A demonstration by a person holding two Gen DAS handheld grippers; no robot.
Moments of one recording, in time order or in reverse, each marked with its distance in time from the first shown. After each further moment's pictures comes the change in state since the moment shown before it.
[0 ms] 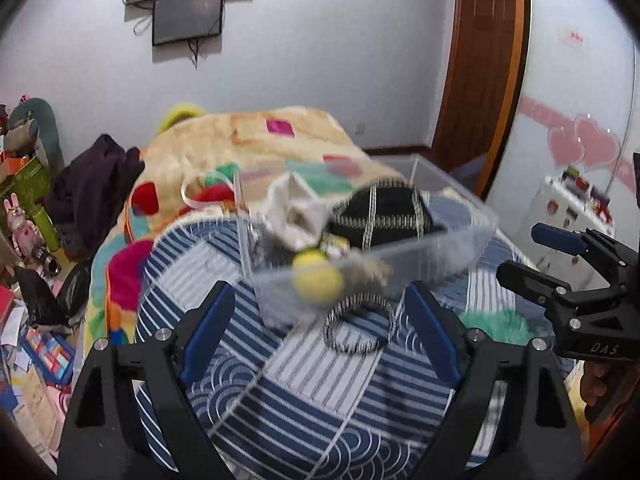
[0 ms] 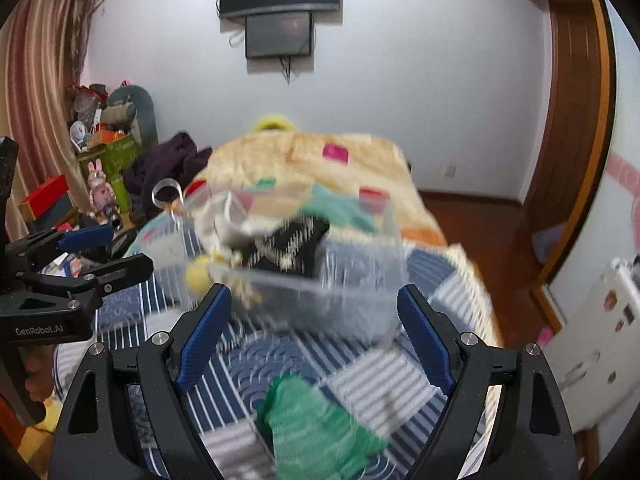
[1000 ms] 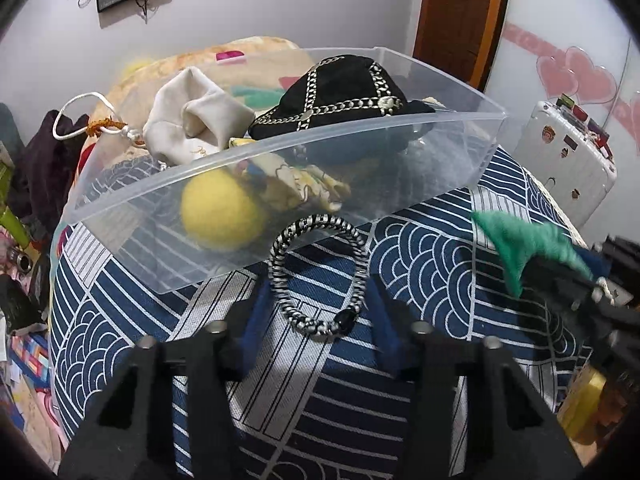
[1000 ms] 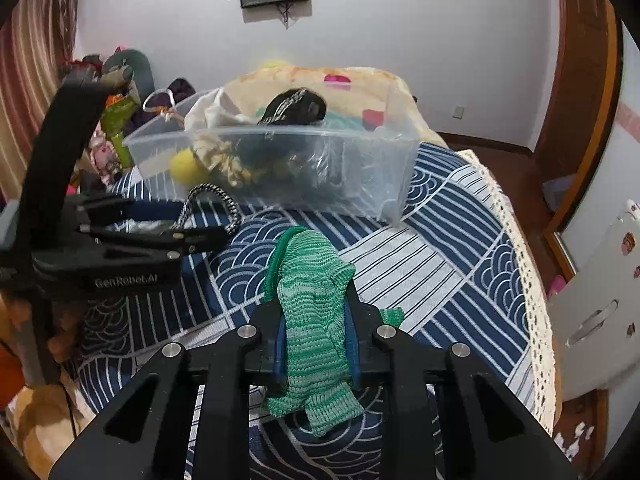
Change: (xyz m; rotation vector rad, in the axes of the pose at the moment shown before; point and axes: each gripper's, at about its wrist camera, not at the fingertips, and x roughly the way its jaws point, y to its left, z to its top) left arm 0.086 -0.045 -0.023 0.103 0.221 -0.060; right arm 0.006 -0.010 -0.066 0.045 0.146 0.035
